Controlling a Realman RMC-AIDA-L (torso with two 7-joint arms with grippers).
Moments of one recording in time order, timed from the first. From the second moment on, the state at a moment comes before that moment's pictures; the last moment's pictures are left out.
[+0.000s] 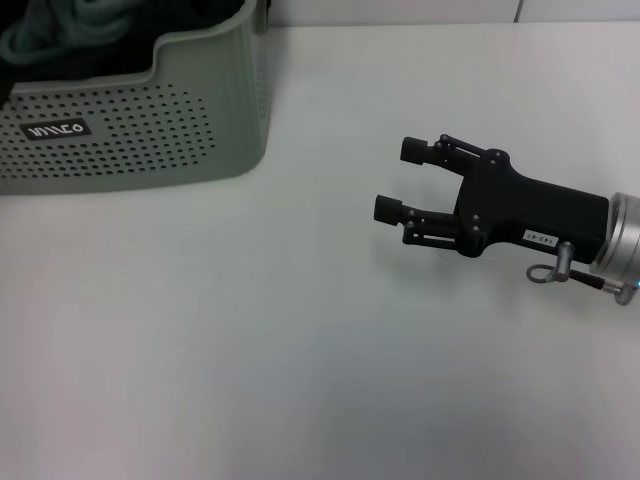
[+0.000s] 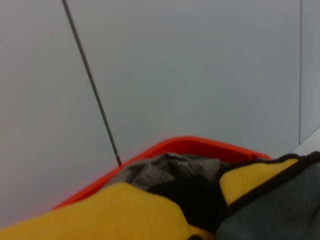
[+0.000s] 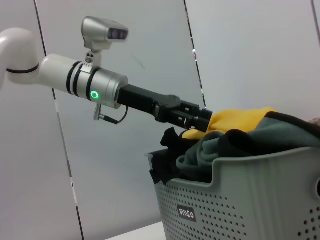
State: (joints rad) left arm -0.55 -2.01 0.67 1.45 2.26 1.44 -1.94; right arm 0.54 2.03 -1.47 -0.38 2.16 1.44 -2.16
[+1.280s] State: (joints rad) left arm -0.41 -2.01 0.60 1.40 1.65 1.47 -1.79; right arm 0.49 2.03 -1.47 -0.31 2.25 1.53 -2.29
